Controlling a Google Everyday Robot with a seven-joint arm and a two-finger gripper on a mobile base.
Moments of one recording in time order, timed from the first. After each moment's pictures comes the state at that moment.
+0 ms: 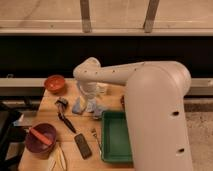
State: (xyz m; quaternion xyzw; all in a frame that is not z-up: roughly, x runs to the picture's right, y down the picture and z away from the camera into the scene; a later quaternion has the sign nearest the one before) arm -0.072 0.083 0.842 -0.30 0.15 0.45 0.83
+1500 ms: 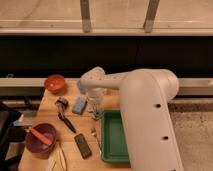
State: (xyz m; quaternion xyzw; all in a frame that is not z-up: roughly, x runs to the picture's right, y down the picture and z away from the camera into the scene) arm -0.046 0.123 0.888 -0.34 0.18 0.45 0.80
